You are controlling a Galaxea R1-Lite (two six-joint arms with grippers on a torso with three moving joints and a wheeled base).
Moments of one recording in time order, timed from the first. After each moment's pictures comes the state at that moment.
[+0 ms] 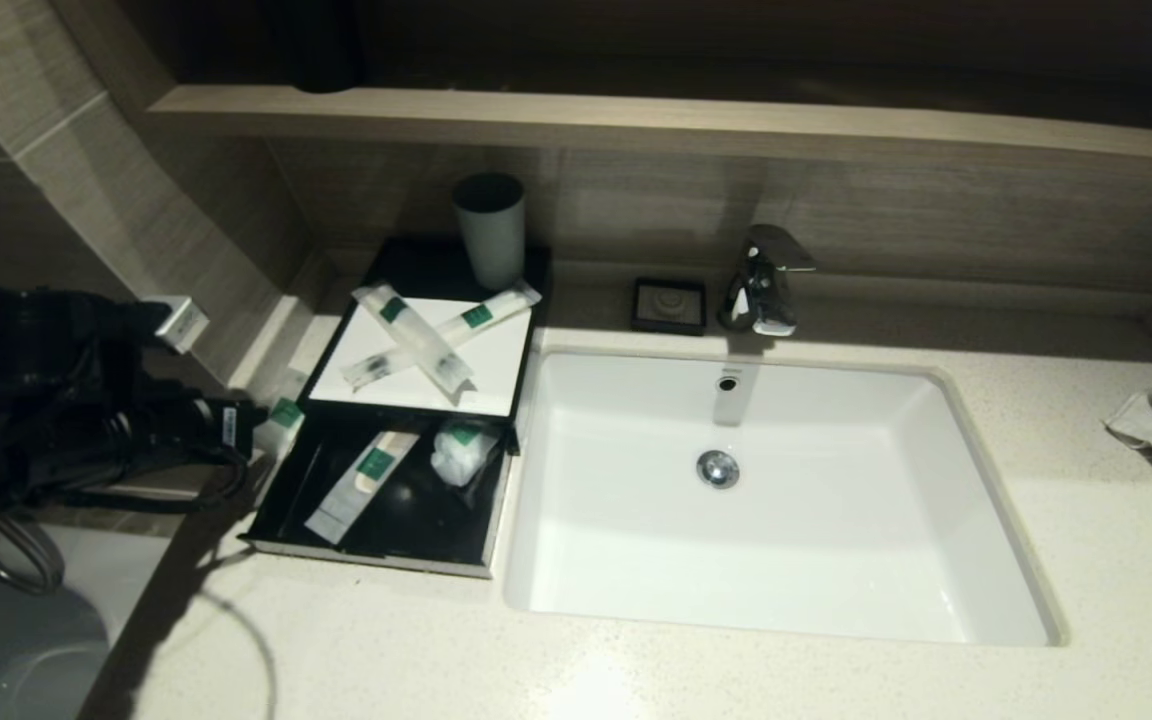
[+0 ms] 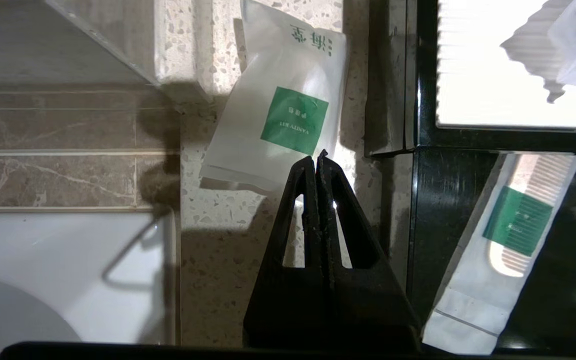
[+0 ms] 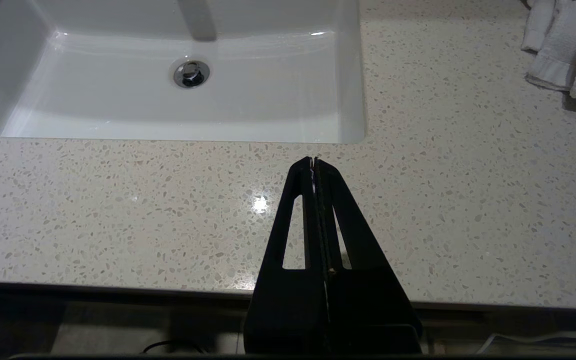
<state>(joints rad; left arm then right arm) 0.08 1.65 -0.83 -0.36 -0.20 0.10 0.00 0.00 0.00 0.00 -0.01 0.04</state>
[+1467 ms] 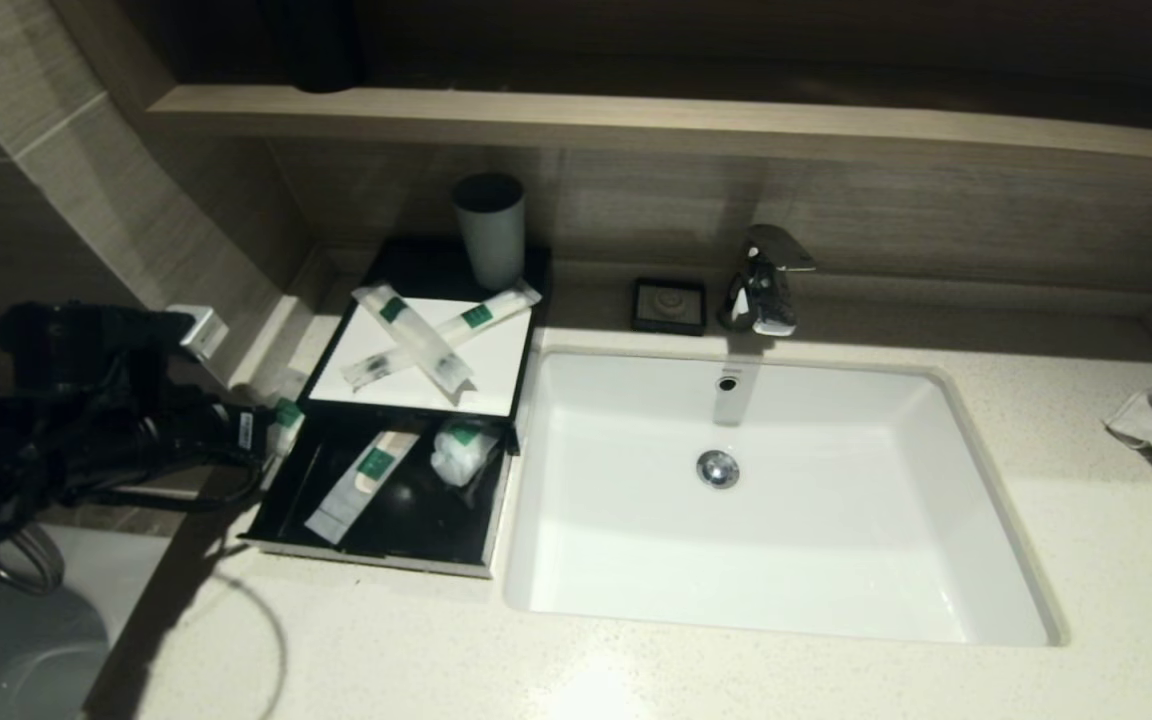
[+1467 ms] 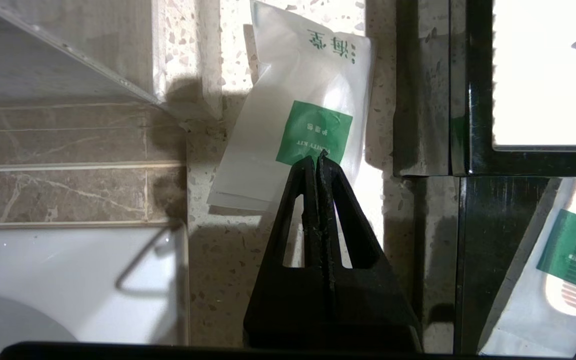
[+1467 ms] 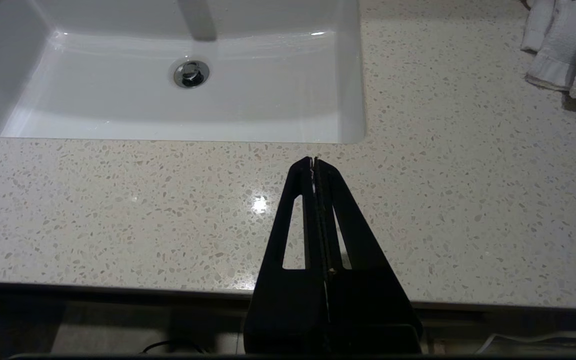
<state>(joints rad) 0.08 1.72 -0.83 -0.45 -0.18 0.13 0.00 0.00 0.00 0.00 -0.01 0.04</state>
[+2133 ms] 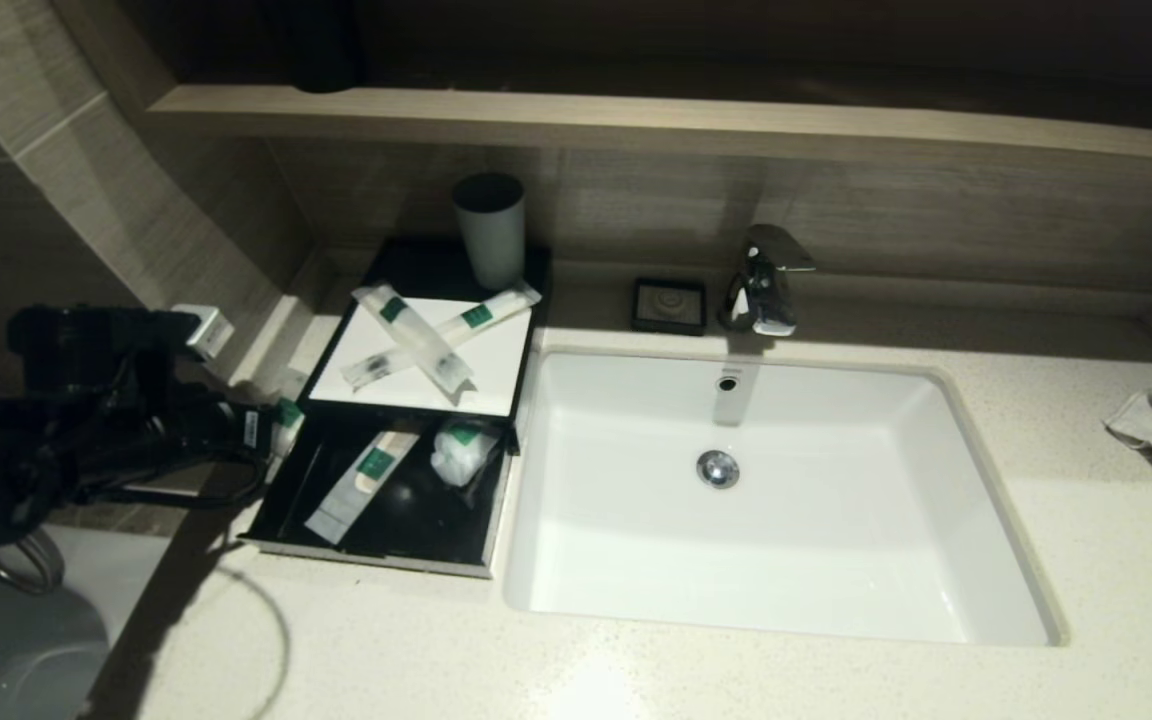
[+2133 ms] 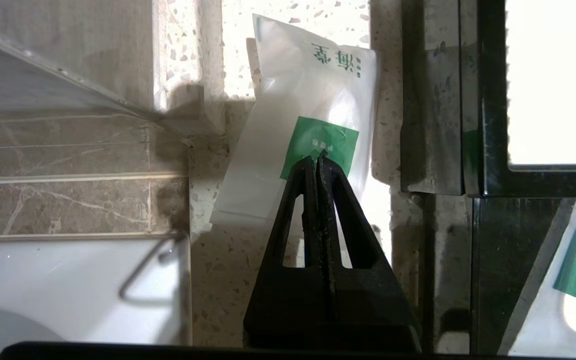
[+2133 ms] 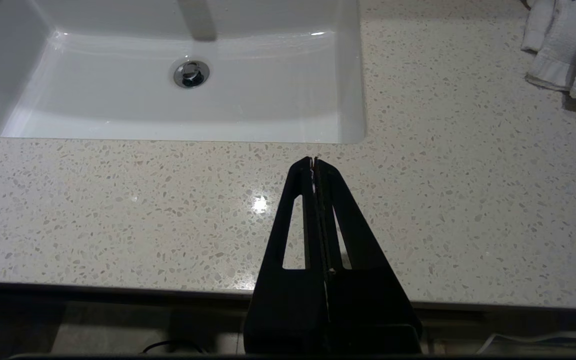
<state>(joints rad) 0.08 1.75 -0.83 -0.50 -0.18 0.14 0.00 0.00 0.00 0.00 -0.01 0.04</state>
